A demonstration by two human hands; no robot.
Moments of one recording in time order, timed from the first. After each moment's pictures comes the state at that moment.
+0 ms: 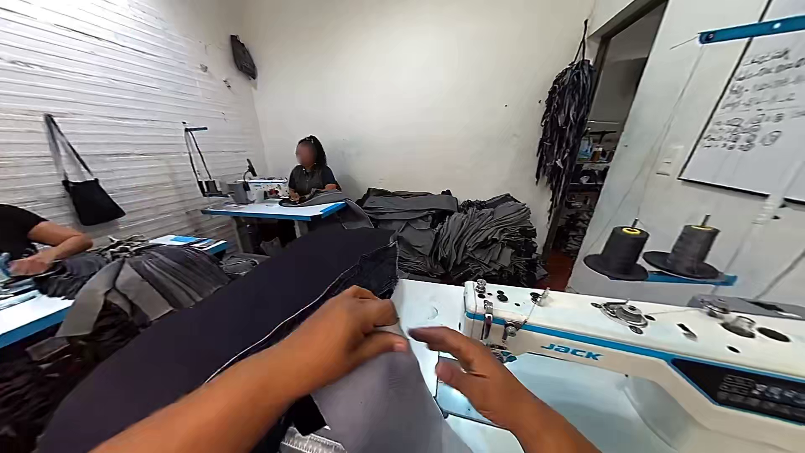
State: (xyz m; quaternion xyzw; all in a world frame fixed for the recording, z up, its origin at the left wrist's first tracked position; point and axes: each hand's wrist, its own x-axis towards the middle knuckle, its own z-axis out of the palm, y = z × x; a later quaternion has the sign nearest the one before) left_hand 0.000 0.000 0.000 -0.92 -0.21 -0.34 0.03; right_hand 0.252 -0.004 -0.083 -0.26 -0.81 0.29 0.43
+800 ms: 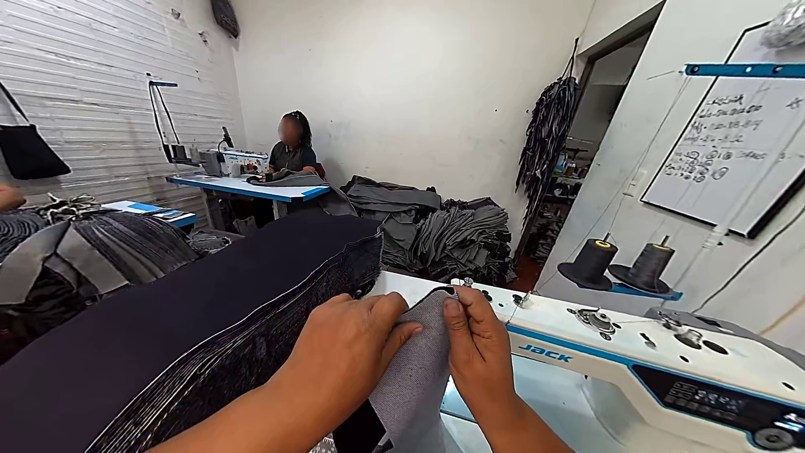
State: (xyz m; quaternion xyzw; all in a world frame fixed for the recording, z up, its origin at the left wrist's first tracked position) left_hand 0.037 -0.023 -0.020 -0.79 -0.34 -0.45 0.25; right_hand 0.218 -0.004 -0.055 -0.25 -0.68 0.06 0.68
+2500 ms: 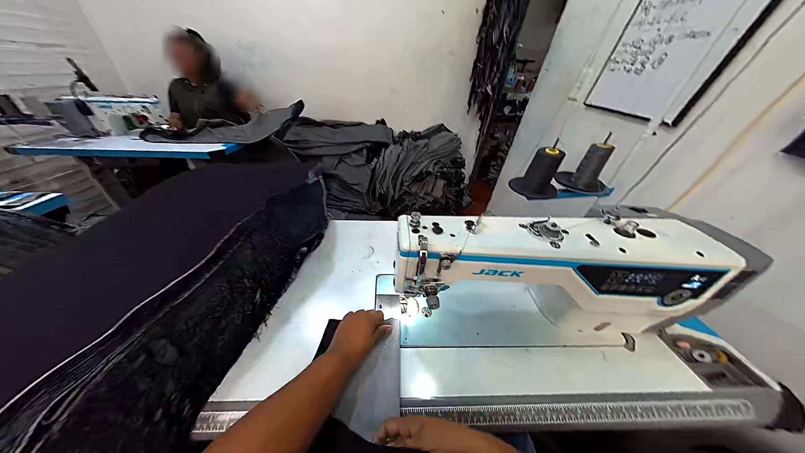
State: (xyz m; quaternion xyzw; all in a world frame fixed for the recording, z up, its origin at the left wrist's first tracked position) left_hand 0.128 0.097 -0.221 -0.87 -0.45 0.02 -0.22; right_hand 0.274 -0.064 -0.233 -0.37 -0.63 0.67 0.15
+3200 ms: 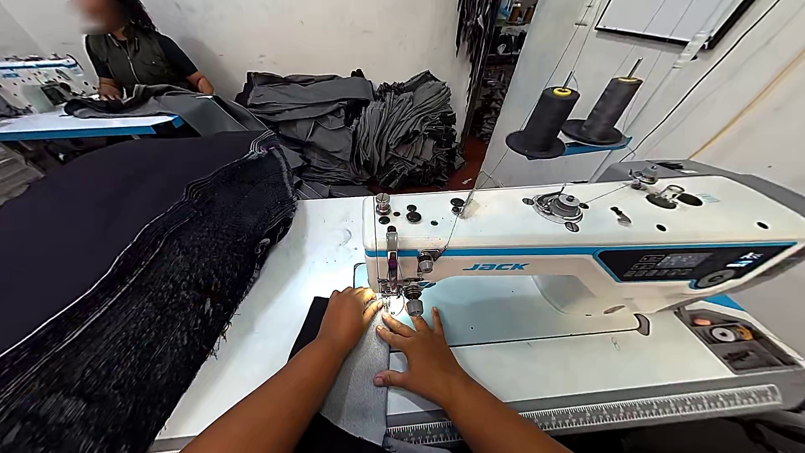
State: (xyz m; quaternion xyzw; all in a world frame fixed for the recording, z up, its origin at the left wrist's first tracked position) left_hand 0.164 0.131 -0.235 -0.87 -0.47 -0.06 -0.16; right_hand 0.316 0.022 -0.234 -0.63 -0.73 0.27 0.04
